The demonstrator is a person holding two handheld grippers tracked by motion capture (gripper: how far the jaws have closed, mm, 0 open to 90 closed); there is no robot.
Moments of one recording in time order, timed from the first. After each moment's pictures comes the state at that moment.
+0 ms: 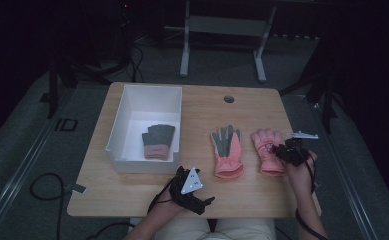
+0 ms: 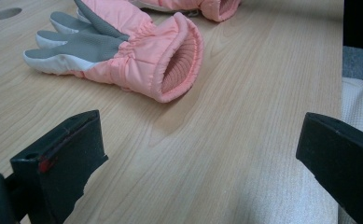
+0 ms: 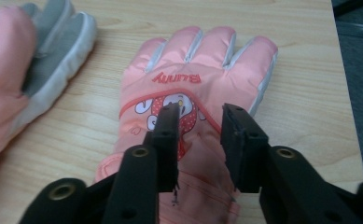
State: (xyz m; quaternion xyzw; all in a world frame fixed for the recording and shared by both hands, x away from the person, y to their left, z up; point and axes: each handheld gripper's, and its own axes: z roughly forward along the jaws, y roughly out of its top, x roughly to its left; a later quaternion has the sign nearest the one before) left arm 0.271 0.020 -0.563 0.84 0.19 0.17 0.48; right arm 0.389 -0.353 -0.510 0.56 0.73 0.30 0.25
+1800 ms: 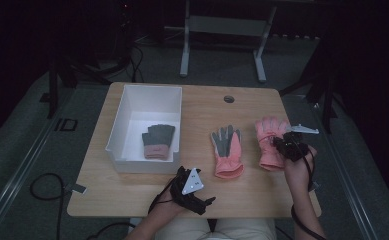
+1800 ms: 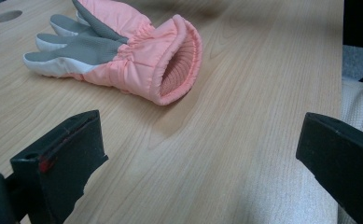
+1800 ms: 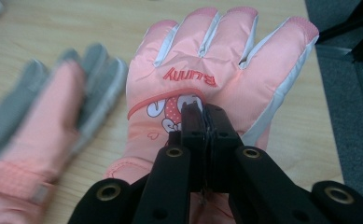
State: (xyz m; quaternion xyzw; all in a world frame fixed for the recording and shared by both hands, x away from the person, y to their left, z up) left arm 0.270 0.018 -0.561 0.84 0.19 0.17 0.48; right arm 0.377 -0.320 -0.467 0.56 0.71 0.32 0.29
